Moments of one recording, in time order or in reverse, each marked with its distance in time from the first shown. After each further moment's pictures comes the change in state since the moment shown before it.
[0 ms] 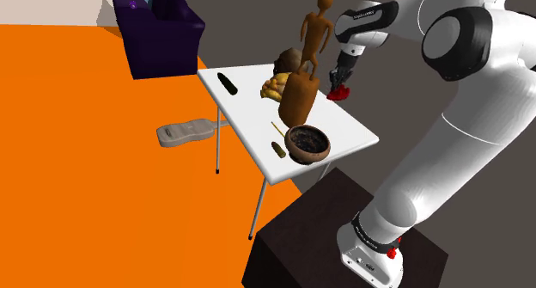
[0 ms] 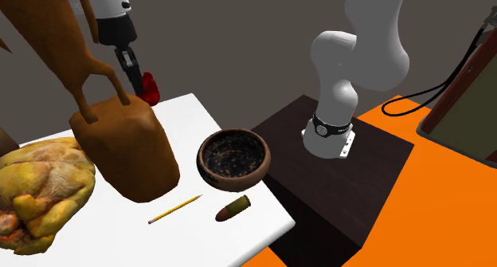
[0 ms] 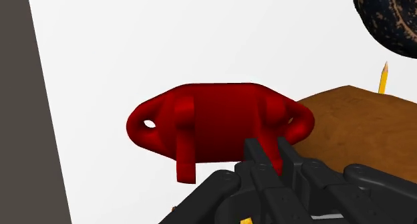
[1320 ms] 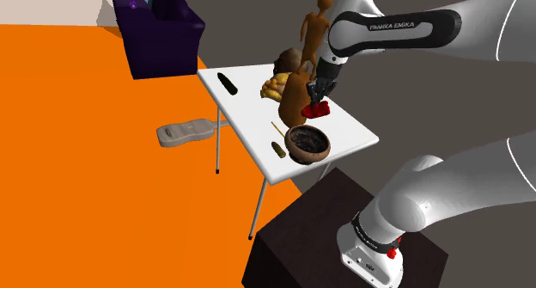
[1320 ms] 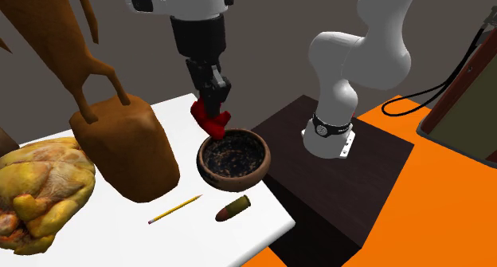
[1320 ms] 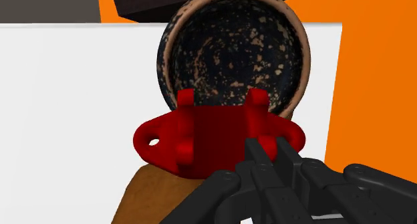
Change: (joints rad) arm 0.141 -0.527 0.290 -0.462 -0.128 -0.045 0.499
